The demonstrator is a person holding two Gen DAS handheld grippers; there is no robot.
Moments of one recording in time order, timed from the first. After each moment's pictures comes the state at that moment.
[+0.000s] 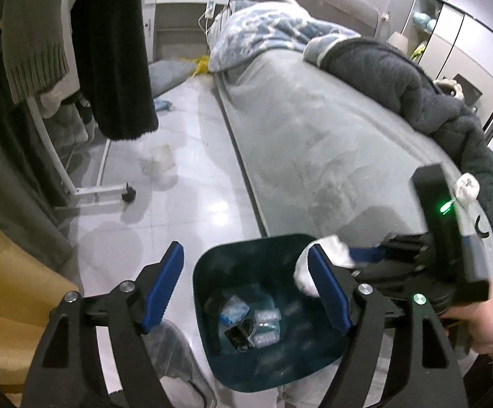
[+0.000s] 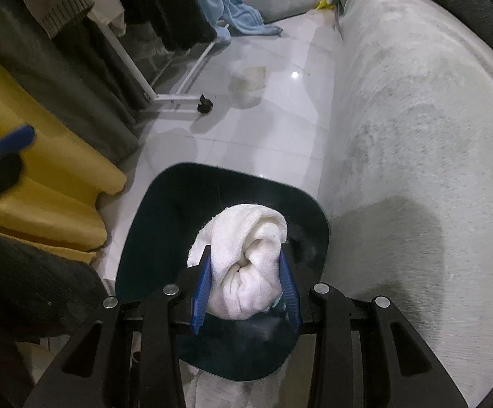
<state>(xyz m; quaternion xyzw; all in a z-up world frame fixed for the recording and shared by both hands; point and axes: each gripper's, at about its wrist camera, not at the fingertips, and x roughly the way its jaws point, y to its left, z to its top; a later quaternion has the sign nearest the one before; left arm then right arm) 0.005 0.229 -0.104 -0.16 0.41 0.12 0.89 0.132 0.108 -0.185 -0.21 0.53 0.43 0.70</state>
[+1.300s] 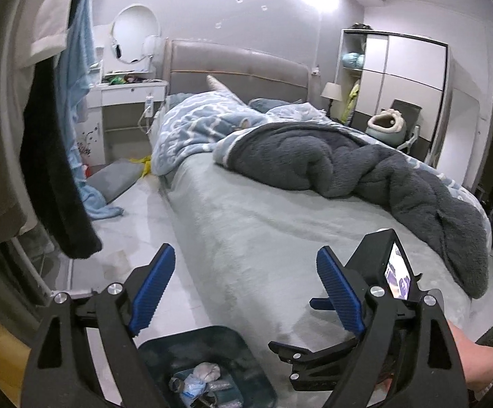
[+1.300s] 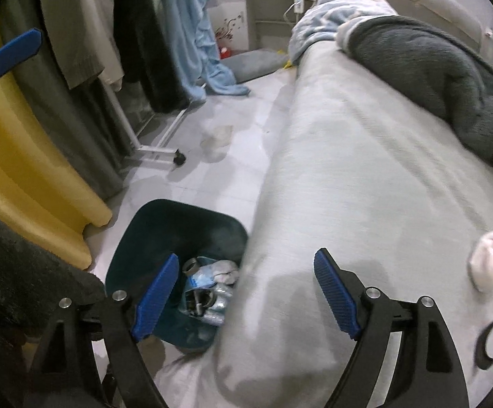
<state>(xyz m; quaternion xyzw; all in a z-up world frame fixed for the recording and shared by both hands) 0.029 0.108 0.013 -0.07 0.24 0.05 0.97 0.141 0.002 -0.089 -0.18 0.42 0.41 0.79</state>
